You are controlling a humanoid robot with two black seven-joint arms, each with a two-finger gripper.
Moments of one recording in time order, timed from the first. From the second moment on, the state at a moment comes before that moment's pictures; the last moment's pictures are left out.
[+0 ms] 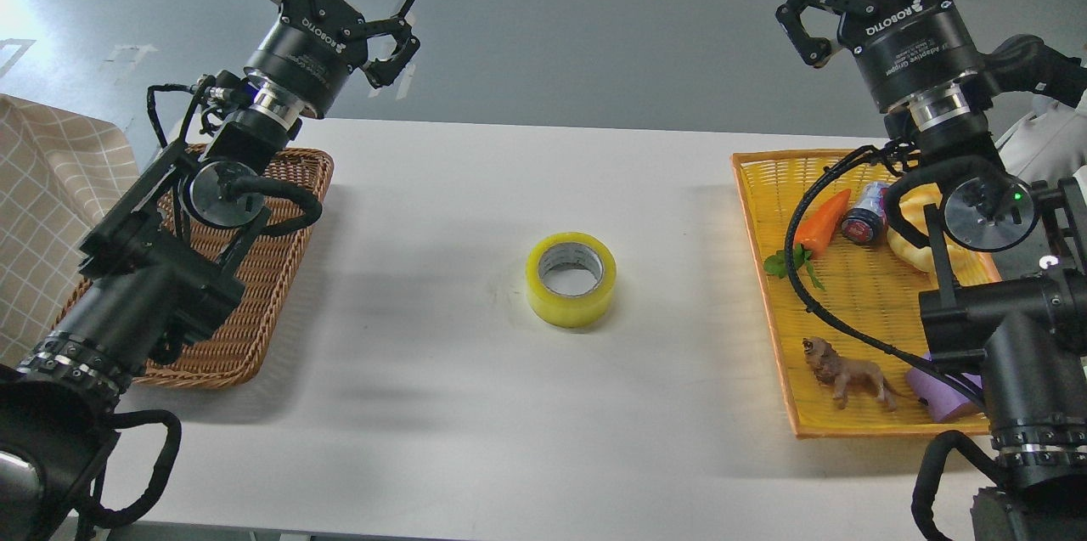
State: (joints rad) left arm -0.71 0.29 -1.12 -0.92 0.24 -0.49 -0.18; right arm 0.63 0.00 1.62 1.08 -0.40 0.49 -0.14
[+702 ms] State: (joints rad) left arm -0.78 0.44 -0.97 -1.15 1.00 -0.49 -0.32; right arm 0.58 0.00 1.62 1.08 -0.40 0.49 -0.14
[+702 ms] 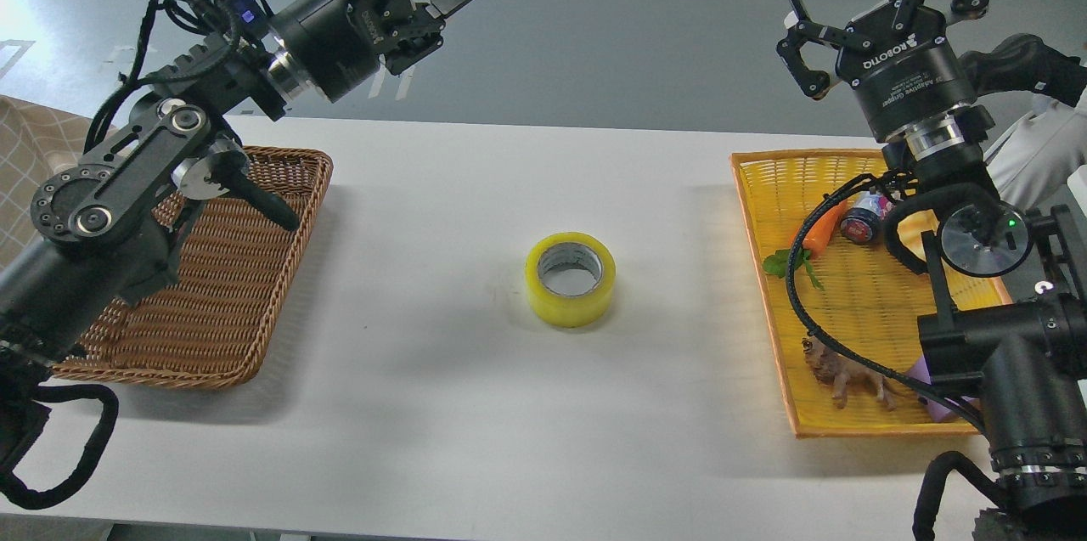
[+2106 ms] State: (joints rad) left arm -0.83 0.30 -0.58 -1.21 1.95 -0.49 0.04; right arm 0.58 0.00 1.62 1.07 -0.40 0.49 -0.14
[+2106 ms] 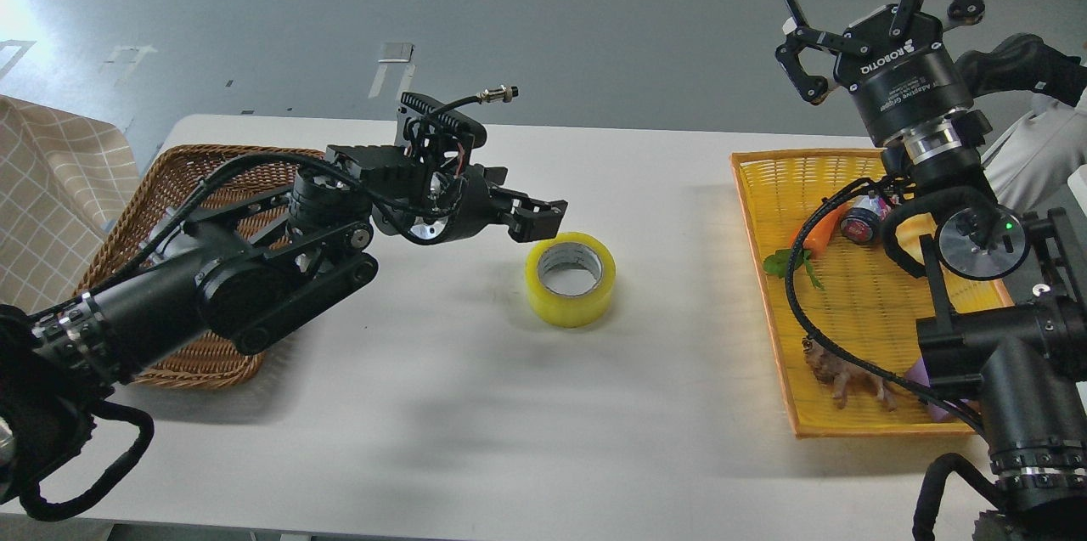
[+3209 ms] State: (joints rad) left arm -0.82 0.20 -0.49 -1.10 1.95 -0.49 0.11; right arm 0.58 0.00 1.61 1.07 -0.40 0.49 -0.14
